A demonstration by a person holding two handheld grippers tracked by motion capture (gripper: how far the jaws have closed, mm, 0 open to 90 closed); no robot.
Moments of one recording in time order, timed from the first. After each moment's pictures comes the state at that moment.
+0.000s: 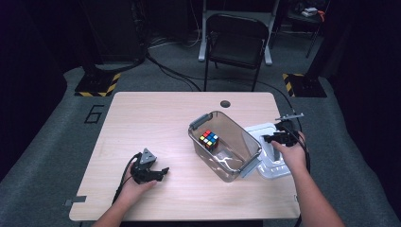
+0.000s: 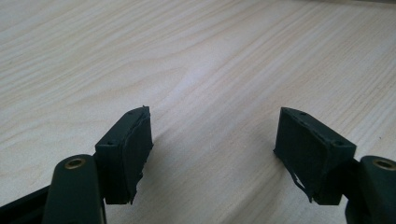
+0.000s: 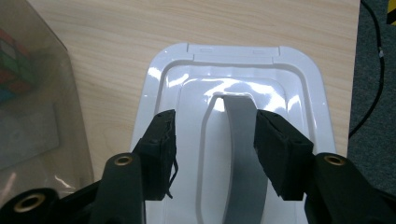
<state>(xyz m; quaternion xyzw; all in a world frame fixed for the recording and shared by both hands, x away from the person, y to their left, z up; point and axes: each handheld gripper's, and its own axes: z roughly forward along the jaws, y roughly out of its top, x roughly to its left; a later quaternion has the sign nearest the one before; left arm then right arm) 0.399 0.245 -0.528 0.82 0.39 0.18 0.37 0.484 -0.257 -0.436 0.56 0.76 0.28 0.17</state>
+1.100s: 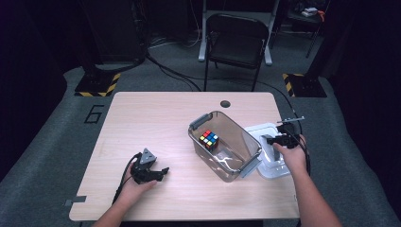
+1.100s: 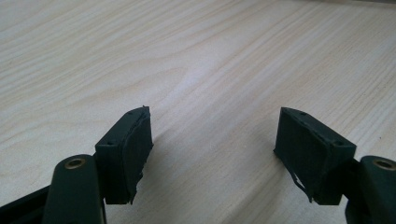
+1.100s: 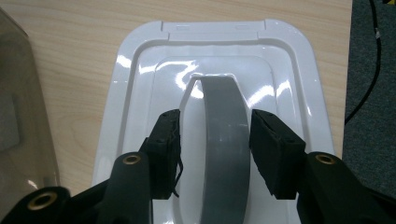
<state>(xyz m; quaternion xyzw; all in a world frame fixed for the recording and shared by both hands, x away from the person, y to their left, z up) 0.399 0.245 -0.529 0.82 0.39 0.18 0.37 0.488 -0.269 -0.456 0.59 0.74 0.26 0.16</state>
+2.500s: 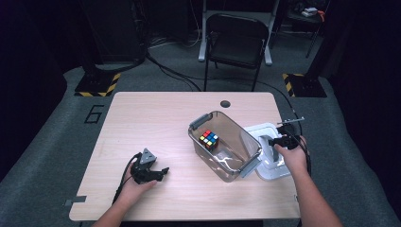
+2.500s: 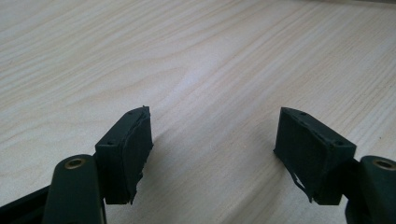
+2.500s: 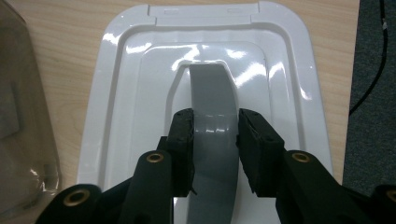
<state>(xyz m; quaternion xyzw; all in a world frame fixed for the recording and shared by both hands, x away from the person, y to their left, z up) 0.399 0.245 -0.528 0.82 0.39 0.18 0.37 0.487 -0.271 -0.458 0.58 0.76 0.25 0.15</state>
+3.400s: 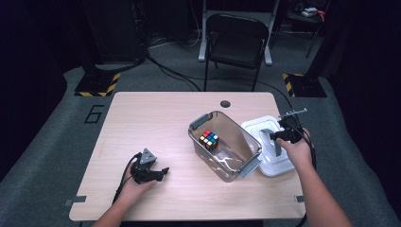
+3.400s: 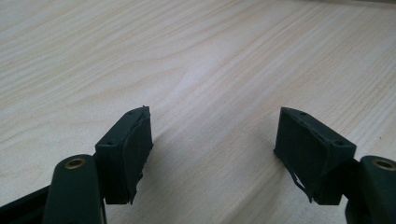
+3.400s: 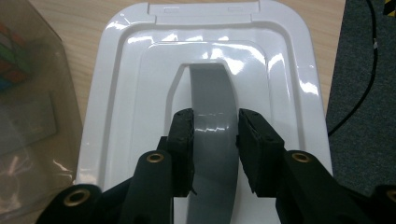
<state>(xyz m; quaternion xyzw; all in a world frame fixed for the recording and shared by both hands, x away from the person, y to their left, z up) 0.399 0.245 -0.528 0.82 0.39 0.18 0.37 0.486 -0.265 -0.416 0.56 0.77 0.25 0.16</state>
